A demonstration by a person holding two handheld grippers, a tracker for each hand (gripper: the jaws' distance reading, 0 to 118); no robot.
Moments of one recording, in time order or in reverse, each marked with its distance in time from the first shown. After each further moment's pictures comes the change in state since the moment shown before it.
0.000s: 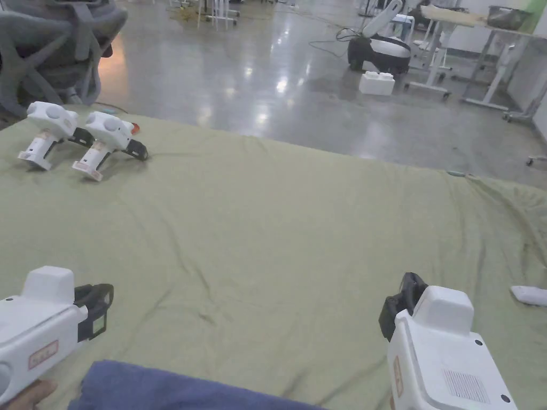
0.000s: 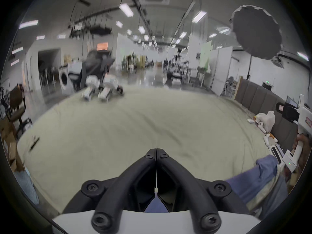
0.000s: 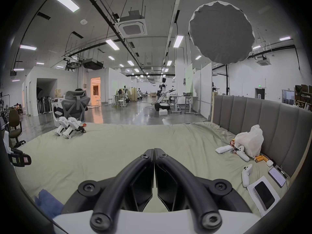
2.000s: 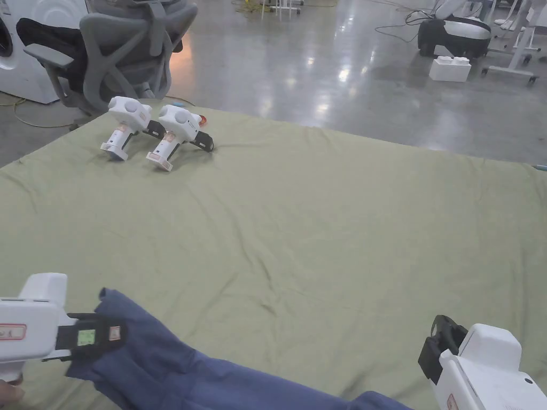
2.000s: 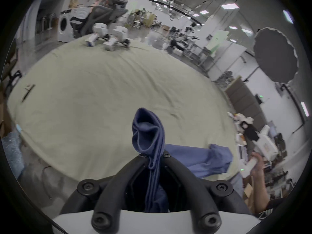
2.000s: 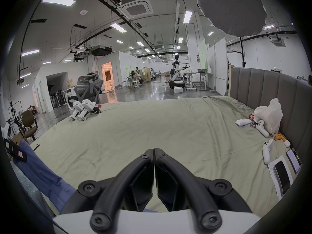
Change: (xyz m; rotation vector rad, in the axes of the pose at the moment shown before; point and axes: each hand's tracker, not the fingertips) left arm -0.041 0.005 0.061 -0.347 -0.224 0.280; right arm -0.002 -0.048 -0.011 -0.205 0.164 -0.057
